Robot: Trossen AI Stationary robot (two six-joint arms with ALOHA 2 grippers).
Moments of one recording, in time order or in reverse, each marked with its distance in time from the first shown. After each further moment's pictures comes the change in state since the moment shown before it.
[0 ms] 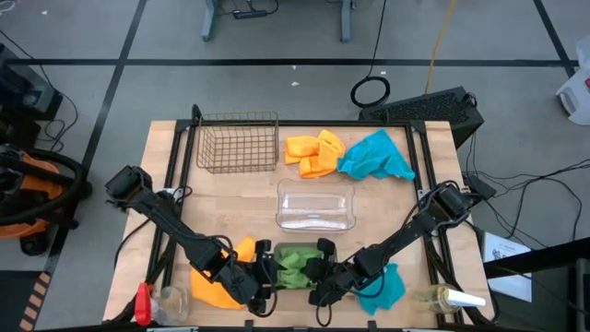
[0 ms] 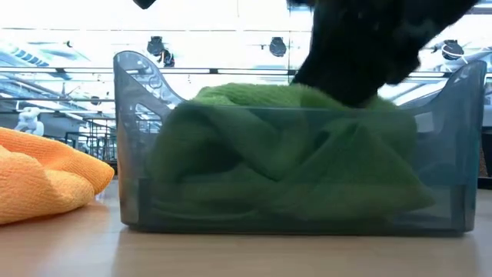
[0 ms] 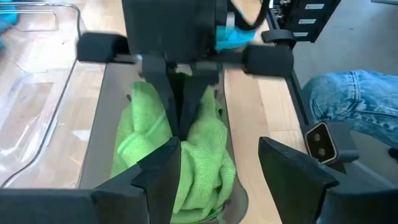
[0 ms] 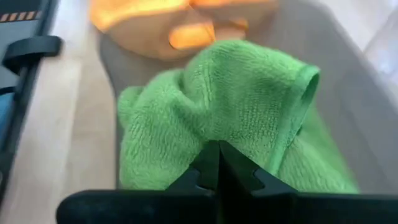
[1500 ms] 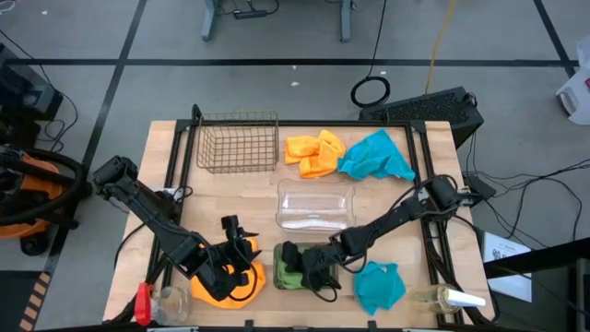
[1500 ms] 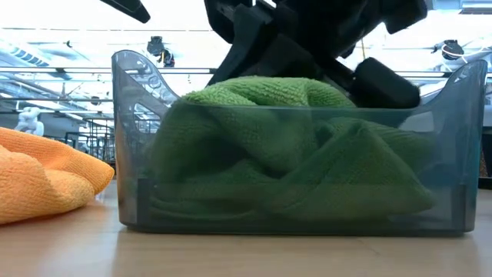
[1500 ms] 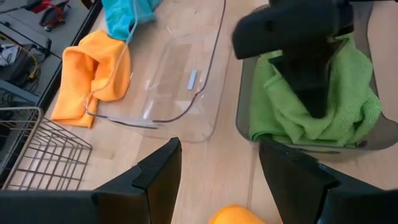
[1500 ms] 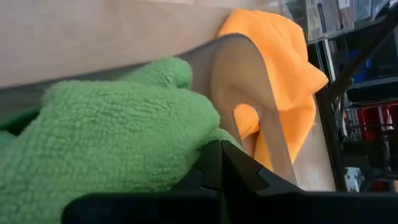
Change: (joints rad) left arm -0.060 -0.154 -0.001 -0.557 -0.345 -0.210; right arm -0.185 0.030 0.001 0.230 -0.406 -1.591
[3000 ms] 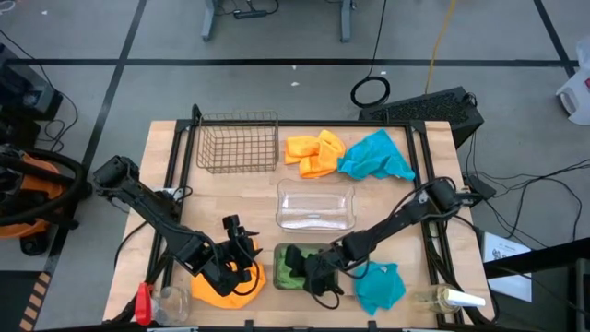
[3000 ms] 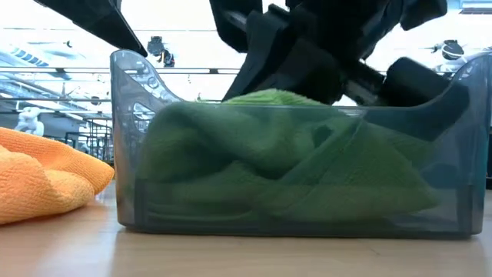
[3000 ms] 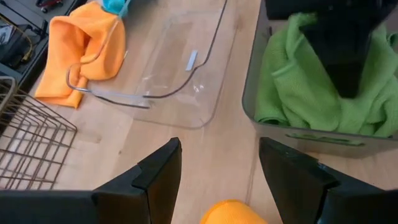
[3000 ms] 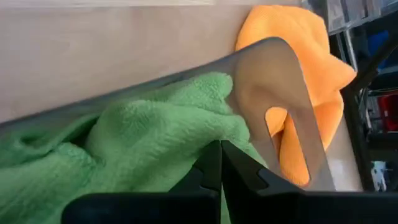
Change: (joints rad) left arm 0.019 0.000 -0.130 0.122 0.019 -0.054; right arm 0.039 0.013 -0.001 -0.040 0.022 0.091
